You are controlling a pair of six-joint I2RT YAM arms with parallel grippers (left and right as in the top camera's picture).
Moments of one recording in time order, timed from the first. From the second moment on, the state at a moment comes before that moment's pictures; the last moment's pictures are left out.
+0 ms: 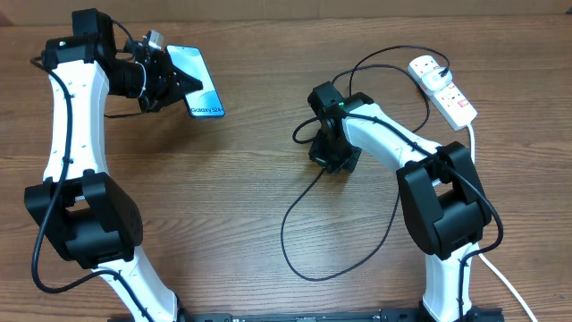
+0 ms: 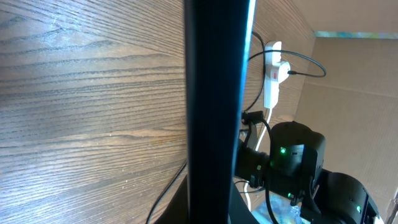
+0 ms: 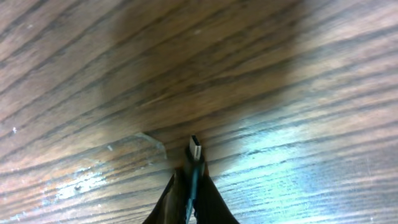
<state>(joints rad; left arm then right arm) 0.18 2.03 1.94 -1.26 0.84 -0.23 0.47 2.12 1.50 -0.93 -0.07 0.88</state>
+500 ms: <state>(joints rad) 0.18 2.03 1.94 -1.26 1.13 -0.10 0.45 2.10 1.53 -0.84 -0.50 0.70</state>
